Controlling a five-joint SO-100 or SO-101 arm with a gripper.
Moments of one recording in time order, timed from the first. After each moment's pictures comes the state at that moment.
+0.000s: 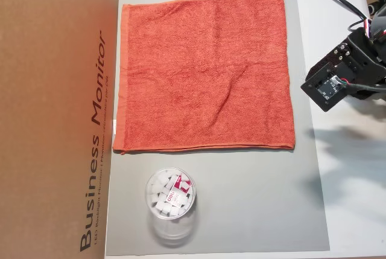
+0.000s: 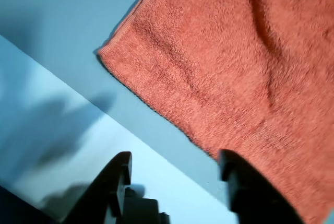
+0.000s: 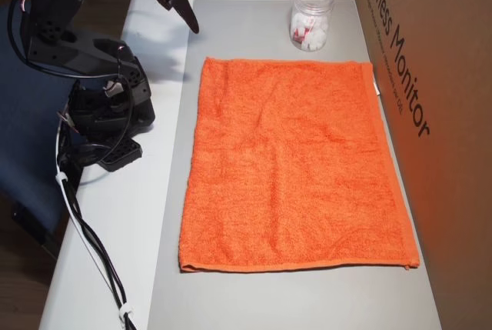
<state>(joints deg) -33.0 142.4 109.2 98.1 78.6</state>
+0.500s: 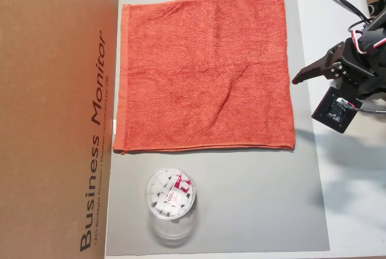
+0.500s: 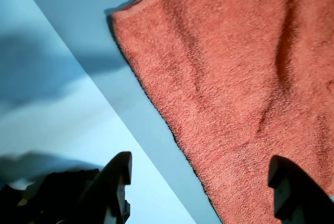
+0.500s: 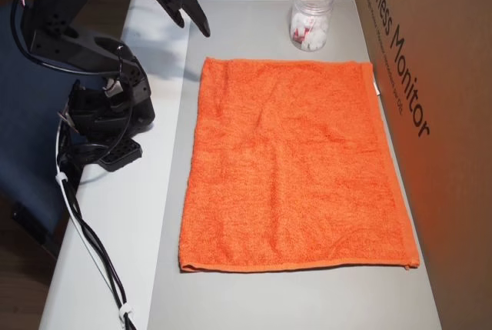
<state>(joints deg) -36.2 136.7 110.9 98.1 62.7</state>
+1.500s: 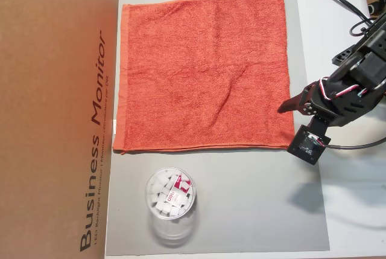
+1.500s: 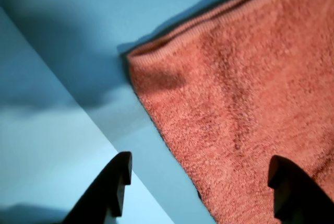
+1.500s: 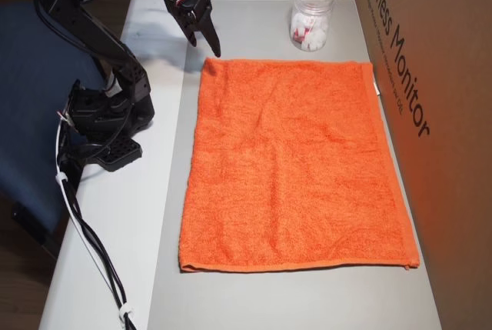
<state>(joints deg) -43.2 120.0 122.8 74.3 69.2</state>
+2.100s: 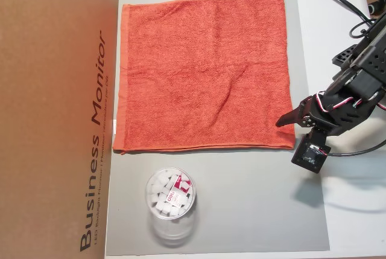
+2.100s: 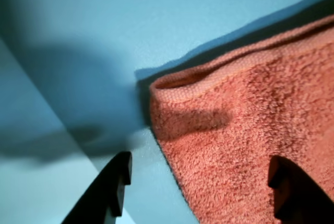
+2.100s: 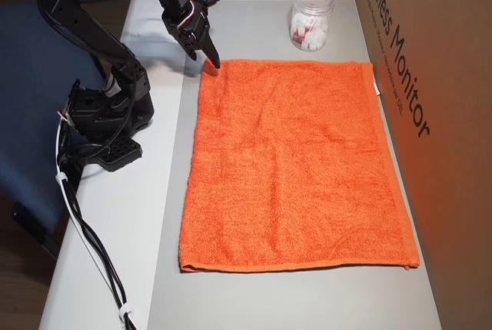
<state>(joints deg) -46.6 119.9 139.0 53.7 68.8</state>
